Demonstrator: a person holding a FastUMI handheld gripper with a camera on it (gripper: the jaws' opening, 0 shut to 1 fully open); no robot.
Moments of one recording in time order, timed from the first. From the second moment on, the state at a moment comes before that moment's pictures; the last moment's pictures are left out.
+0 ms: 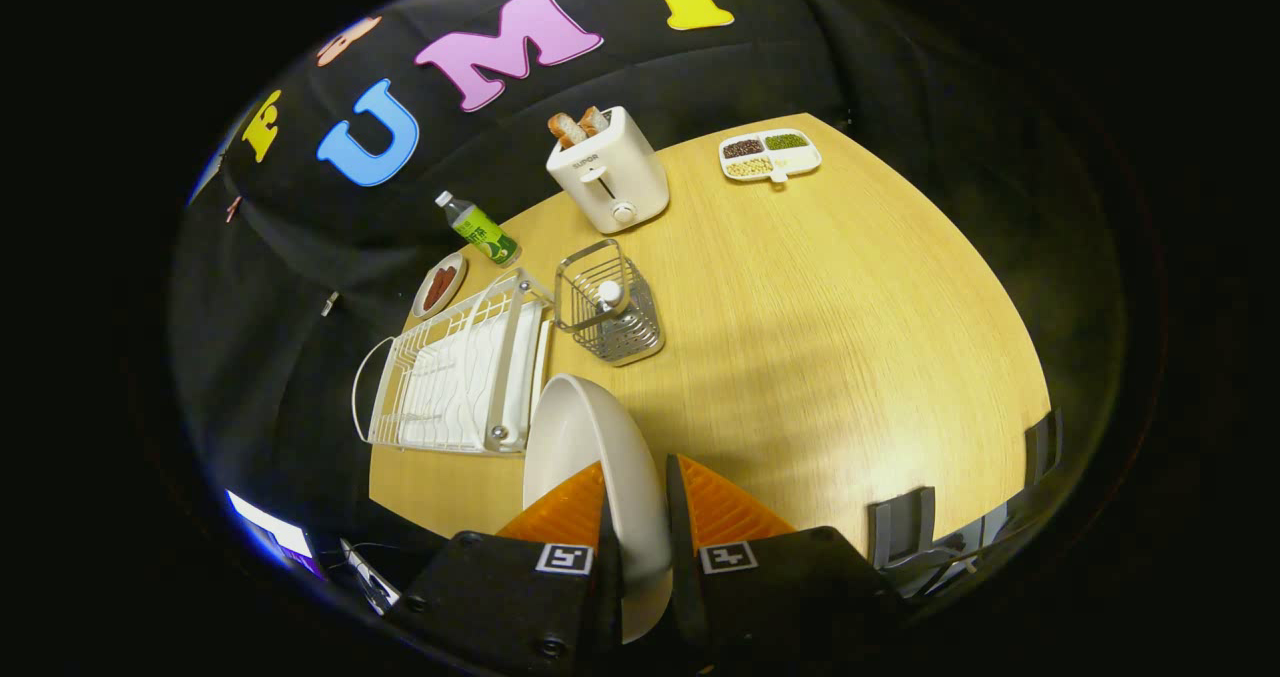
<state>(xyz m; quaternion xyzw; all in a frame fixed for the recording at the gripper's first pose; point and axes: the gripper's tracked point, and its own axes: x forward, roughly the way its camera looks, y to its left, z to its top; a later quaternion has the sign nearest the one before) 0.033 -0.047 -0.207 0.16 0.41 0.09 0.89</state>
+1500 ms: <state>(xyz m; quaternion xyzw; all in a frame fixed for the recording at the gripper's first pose) 0.133 -0.018 -0.169 -0.01 0.17 0.26 0.95</state>
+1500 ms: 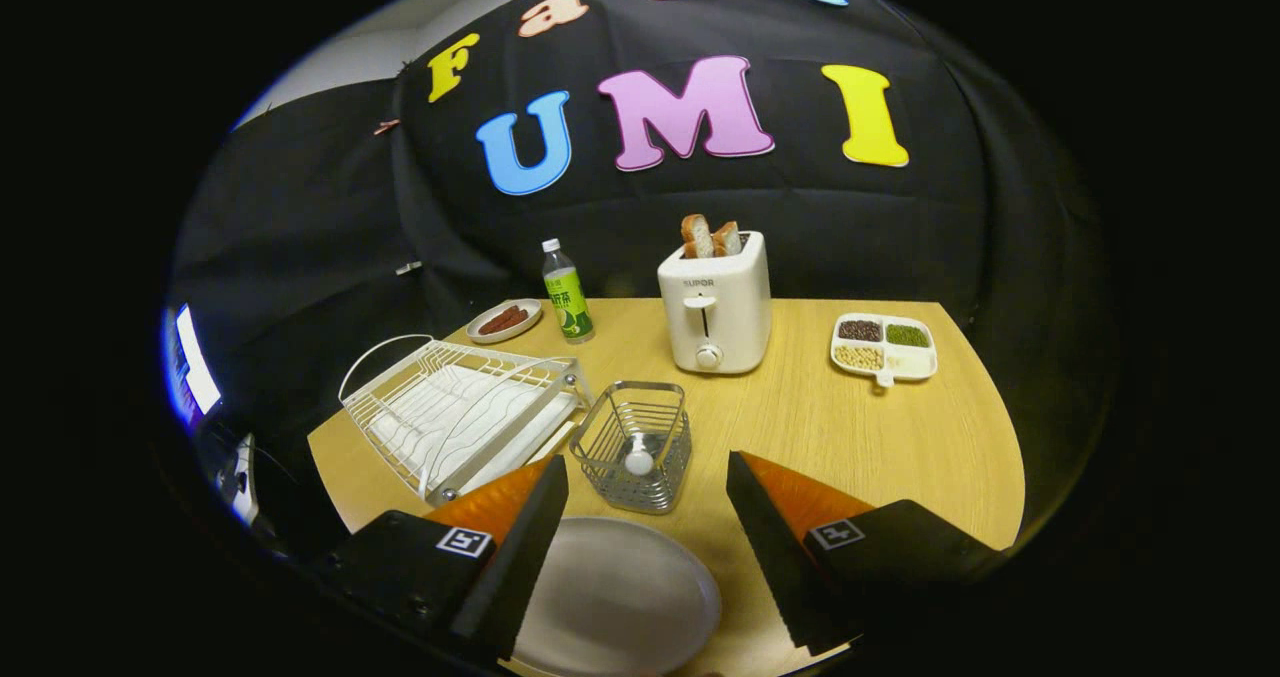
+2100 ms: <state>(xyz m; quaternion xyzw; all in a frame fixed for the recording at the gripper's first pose) 0.181 0.008 -0.190 -0.02 0.14 0.25 0.96</state>
